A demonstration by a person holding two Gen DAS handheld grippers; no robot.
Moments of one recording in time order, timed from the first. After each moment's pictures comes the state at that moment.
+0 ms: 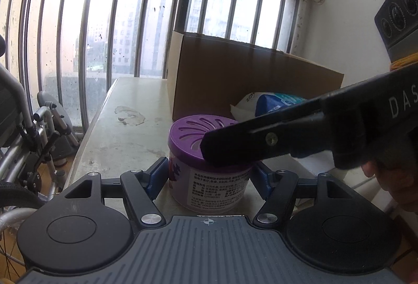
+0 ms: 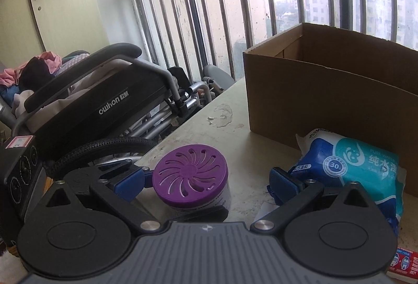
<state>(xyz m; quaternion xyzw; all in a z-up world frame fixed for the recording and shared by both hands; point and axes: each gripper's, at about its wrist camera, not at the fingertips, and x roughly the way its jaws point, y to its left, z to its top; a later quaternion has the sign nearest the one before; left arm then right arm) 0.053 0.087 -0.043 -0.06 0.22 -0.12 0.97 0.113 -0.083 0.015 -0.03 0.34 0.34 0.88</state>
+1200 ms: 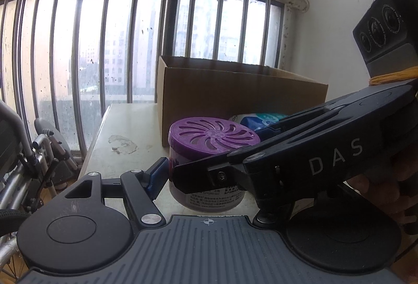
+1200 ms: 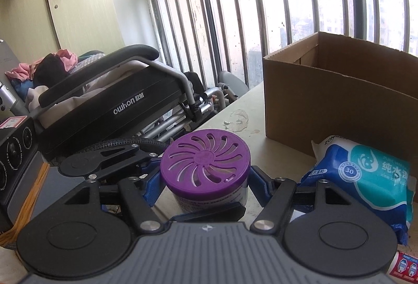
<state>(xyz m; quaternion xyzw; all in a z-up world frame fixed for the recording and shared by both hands) 0.042 0.075 -0.020 -0.02 0.18 -0.13 0.98 0.101 -0.088 0.022 -0.01 0.30 0.35 0.89</state>
